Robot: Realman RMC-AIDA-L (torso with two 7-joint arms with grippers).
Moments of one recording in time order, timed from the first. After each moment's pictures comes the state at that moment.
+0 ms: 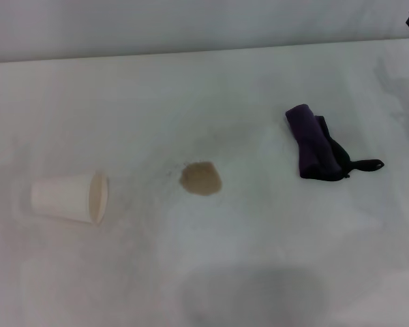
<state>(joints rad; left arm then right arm) -0.40 -2.07 2.74 0.07 -1.58 1.21 -0.52 0.58 2.02 -0.24 -0.07 2.16 0.97 -2.74</state>
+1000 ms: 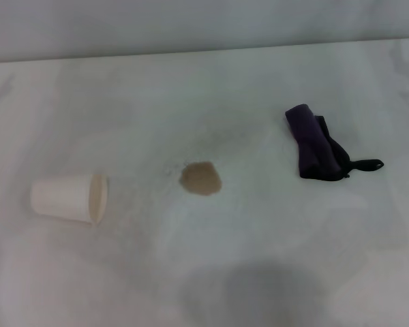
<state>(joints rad) -0.84 -1.85 2.85 -0.63 -0.64 1.35 -1.20 0.65 2.01 -0.07 -0.10 2.16 0.94 -2.74</state>
